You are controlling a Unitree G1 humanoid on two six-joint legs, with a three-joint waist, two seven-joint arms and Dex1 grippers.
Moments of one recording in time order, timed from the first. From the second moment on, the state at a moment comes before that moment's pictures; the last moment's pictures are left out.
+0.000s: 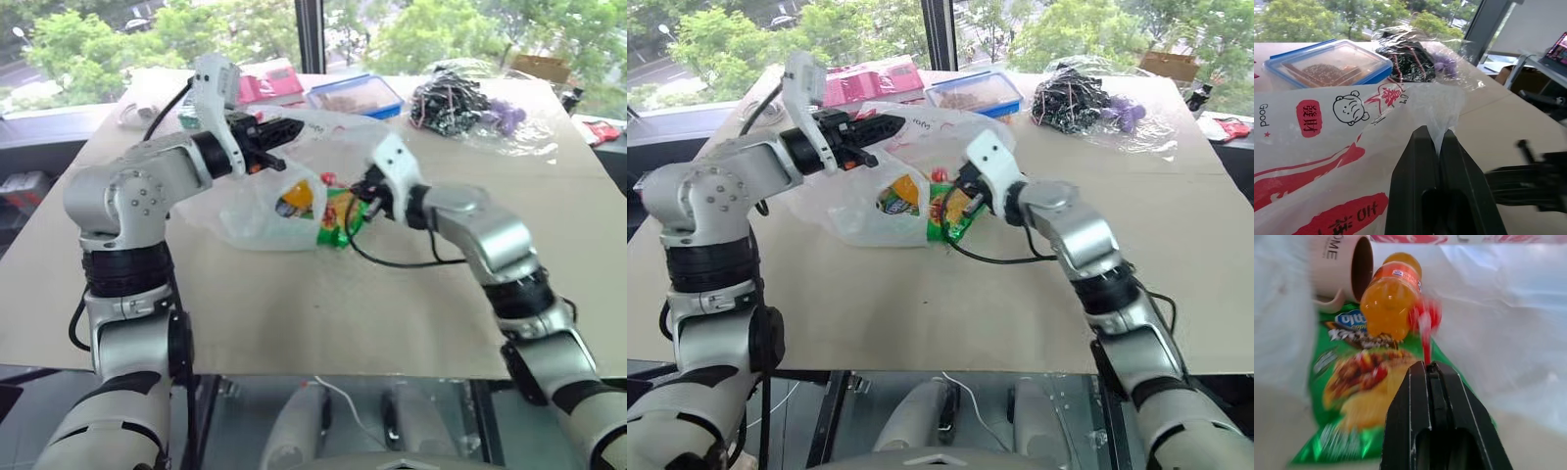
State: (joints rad) left arm -0.90 0.58 0.24 -0.05 -0.70 1.11 -0.54; right arm -0.90 -0.25 0.31 0.13 0.16 0.72 0.54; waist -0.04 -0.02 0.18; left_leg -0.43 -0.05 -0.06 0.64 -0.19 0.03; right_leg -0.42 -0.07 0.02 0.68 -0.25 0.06
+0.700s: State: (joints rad) left arm -0.85 0.59 0.33 -0.03 -0.77 1.13 -0.48; right arm -0.87 -0.37 0.14 -0.11 0.17 0.80 0.61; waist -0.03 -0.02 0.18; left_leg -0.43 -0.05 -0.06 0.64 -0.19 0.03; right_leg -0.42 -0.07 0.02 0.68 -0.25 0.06
